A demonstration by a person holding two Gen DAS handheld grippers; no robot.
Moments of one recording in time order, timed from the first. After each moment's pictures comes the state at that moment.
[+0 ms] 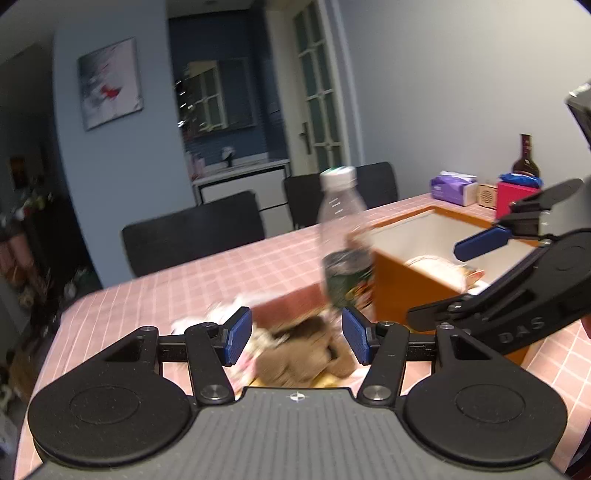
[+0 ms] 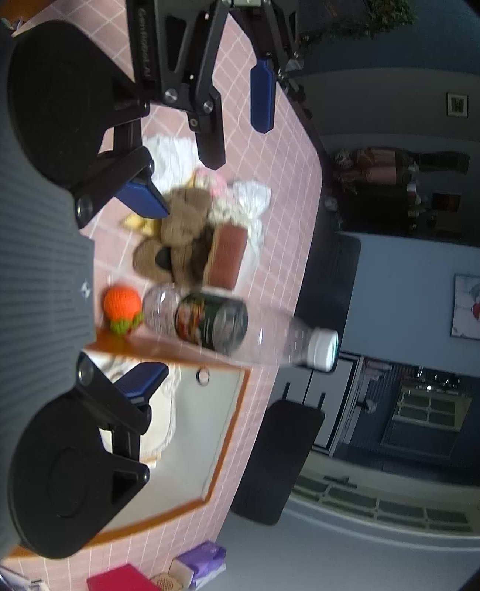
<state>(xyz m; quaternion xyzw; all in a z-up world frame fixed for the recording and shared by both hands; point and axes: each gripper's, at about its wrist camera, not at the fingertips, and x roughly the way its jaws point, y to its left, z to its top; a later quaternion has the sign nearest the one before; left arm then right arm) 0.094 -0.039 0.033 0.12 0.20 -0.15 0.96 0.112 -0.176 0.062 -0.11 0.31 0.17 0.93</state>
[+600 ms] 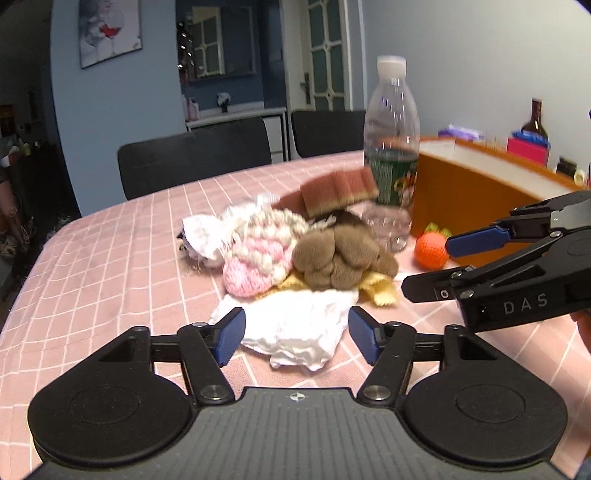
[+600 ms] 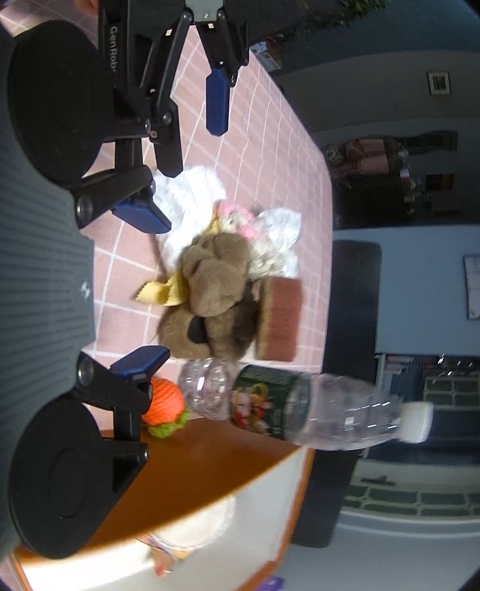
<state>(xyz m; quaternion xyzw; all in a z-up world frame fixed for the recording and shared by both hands) 0.102 0.044 -0.037 0.09 0.27 -0.17 0.94 0.122 -0.125 -0.021 -0.04 0.33 0.15 0.93</state>
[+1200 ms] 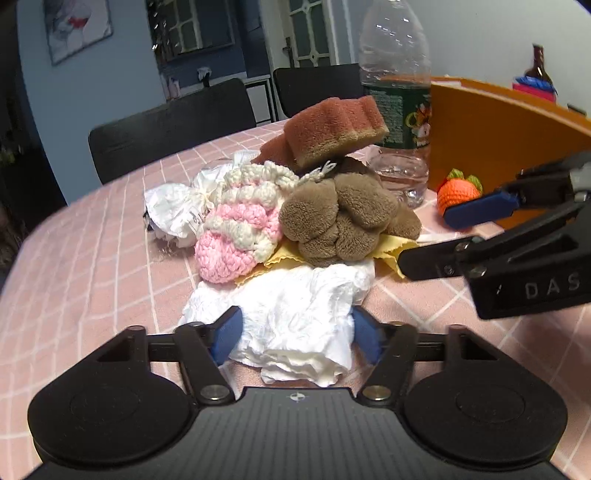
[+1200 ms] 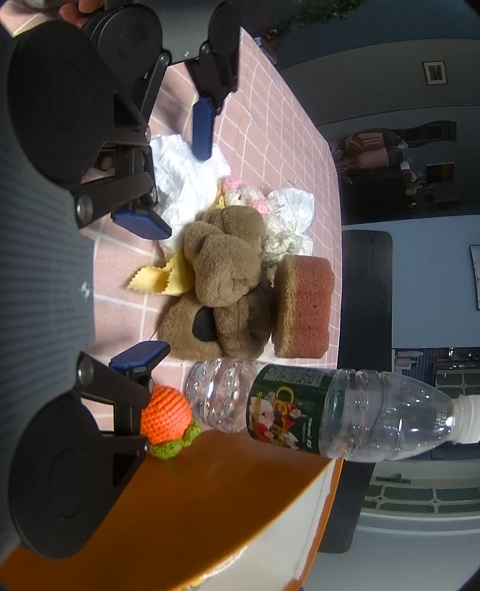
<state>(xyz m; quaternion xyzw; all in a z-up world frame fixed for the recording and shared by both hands) 0.146 0.022 -0.085 0.15 0.32 -0.18 0.92 0.152 -0.127 -0.048 -0.02 0.34 0.15 0.93</state>
